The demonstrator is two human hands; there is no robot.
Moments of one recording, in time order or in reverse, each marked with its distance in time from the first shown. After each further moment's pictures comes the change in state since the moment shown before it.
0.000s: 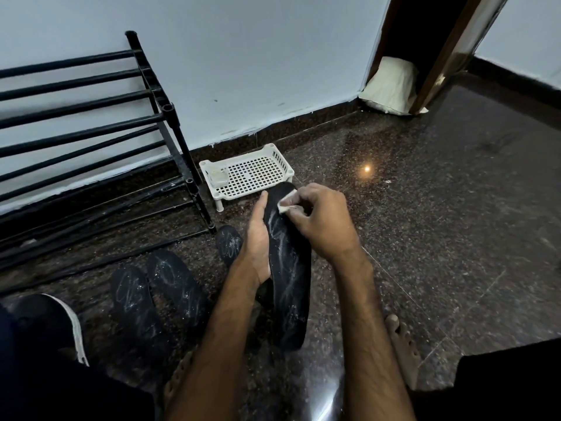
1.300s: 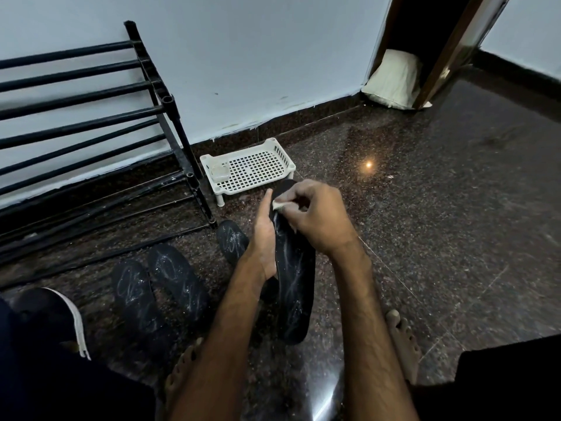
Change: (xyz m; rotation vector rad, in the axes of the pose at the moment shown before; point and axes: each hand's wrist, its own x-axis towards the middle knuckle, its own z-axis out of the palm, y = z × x) left_hand 0.005 -0.009 -0.004 -0.029 0.064 -0.001; right_hand 0.000 -0.004 0.002 0.074 -0.081 0.061
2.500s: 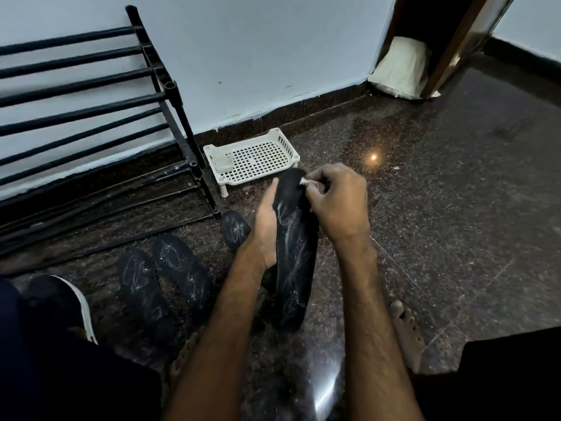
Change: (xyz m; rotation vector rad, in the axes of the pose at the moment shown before) left_hand -0.001 0.002 0.001 0.063 -0.059 -0.032; right_hand -0.002 0.007 -0.002 -0.153 0.242 0.046
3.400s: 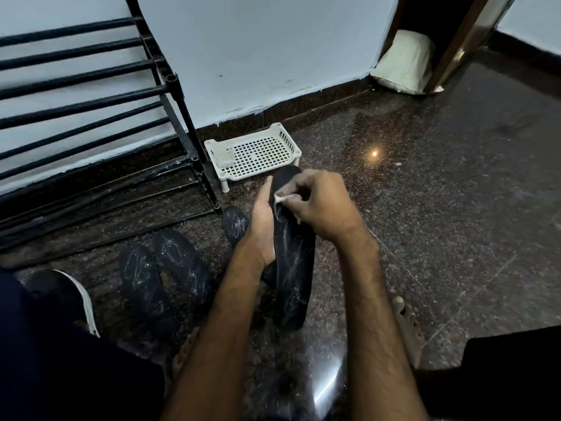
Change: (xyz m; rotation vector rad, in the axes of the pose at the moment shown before) left_hand -0.002 0.003 -0.009 -0.037 0.042 0.009; right_hand -0.004 -0.013 0.001 0.101 -0.359 -0.048
